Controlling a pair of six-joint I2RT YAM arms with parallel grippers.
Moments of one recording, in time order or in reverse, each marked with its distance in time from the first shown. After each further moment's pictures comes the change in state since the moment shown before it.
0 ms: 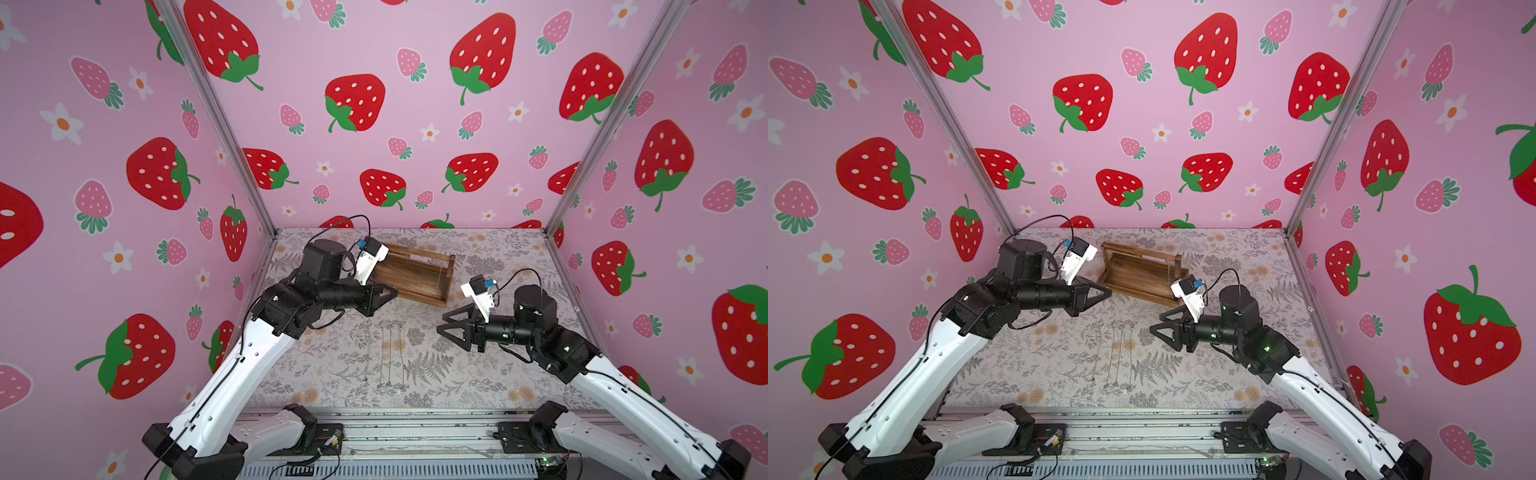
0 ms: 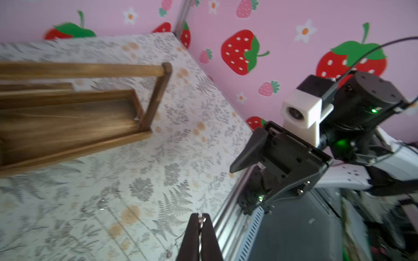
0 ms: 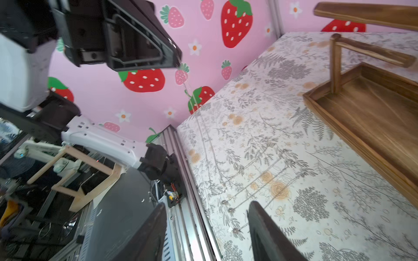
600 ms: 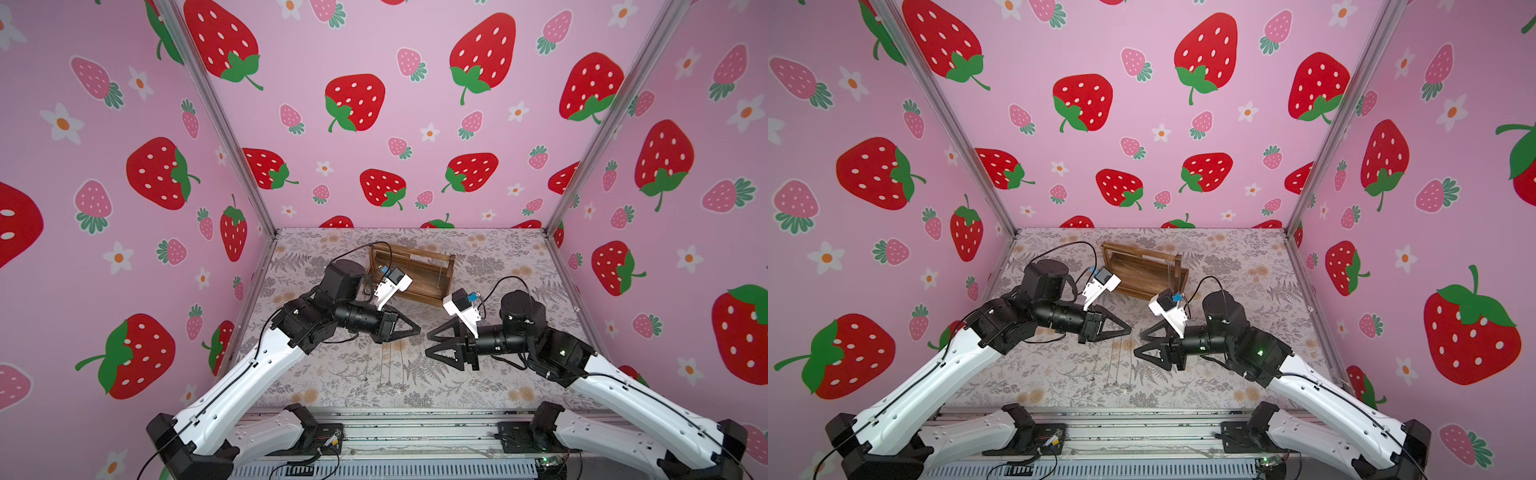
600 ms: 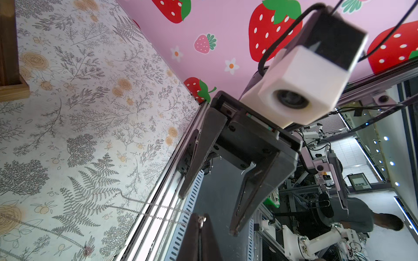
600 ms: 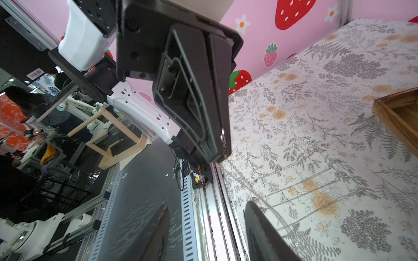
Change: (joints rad) left arm -0.128 -0.042 -0.177 0.151 0.241 -0.148; right arm 0.194 0.036 0.056 -0.021 0.038 -0.043
